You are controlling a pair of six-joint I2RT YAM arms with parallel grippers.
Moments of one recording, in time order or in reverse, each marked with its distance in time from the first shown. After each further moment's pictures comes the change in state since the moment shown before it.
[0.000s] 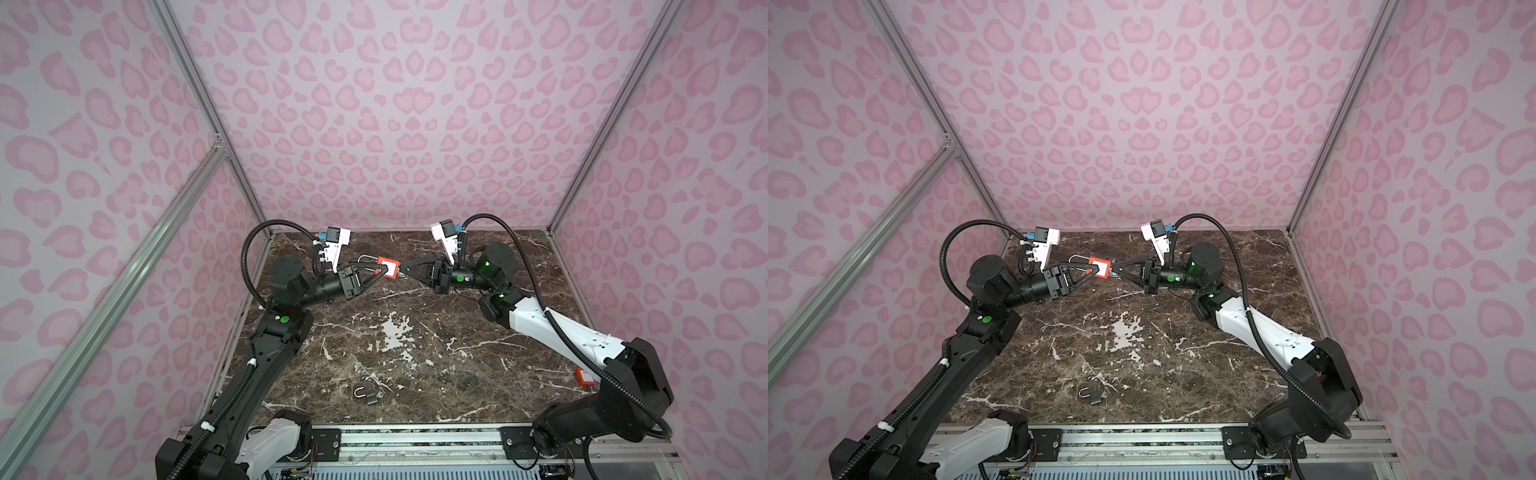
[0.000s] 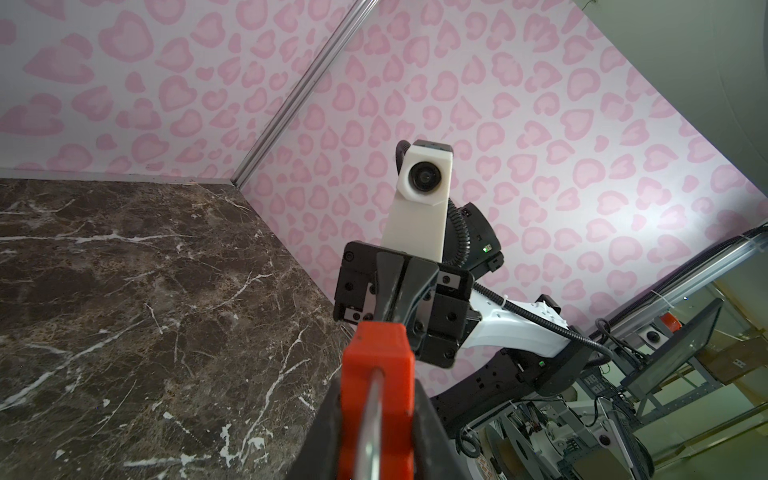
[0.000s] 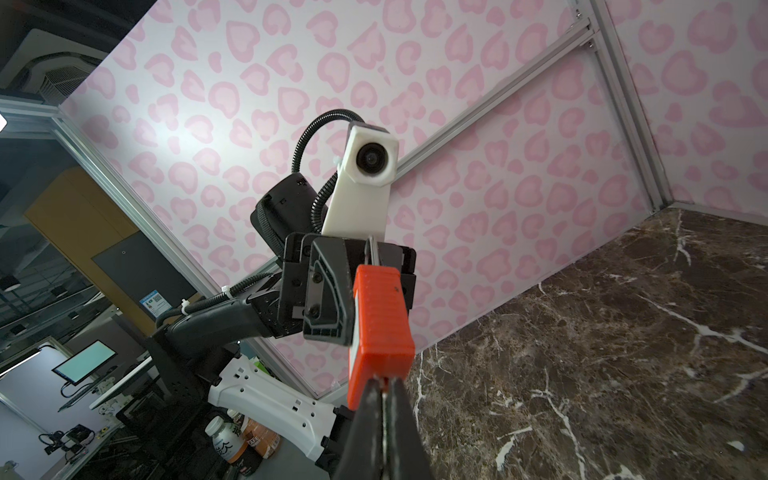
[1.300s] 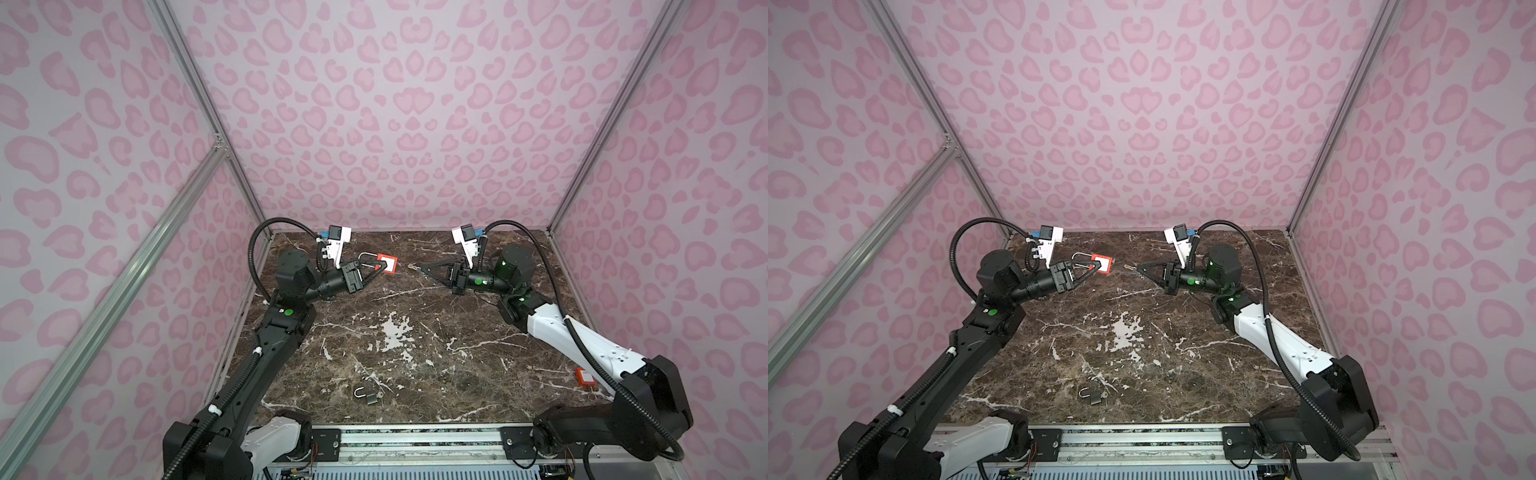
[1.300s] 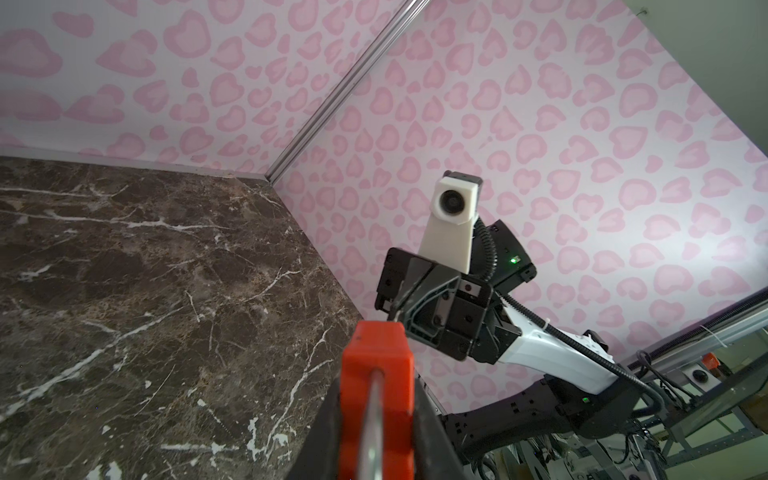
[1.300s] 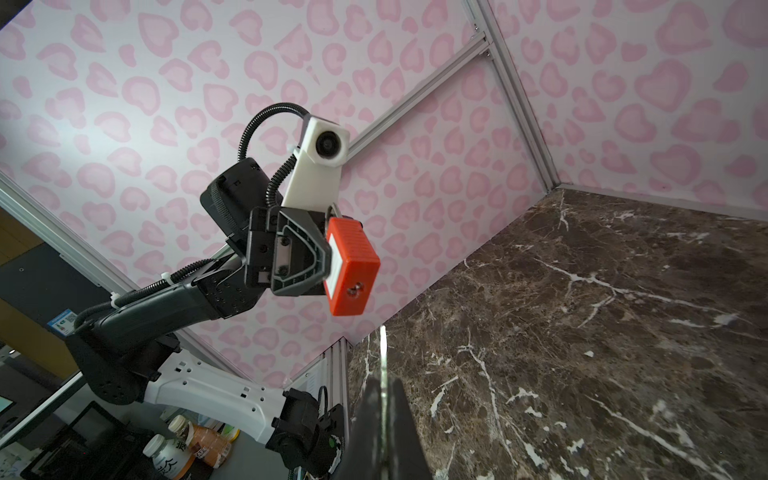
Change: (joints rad) left arm 0.006 0.093 0.012 -0.070 -0.060 0.062; right arm -0.131 -0.108 -0.101 -0.172 0.024 -0.128
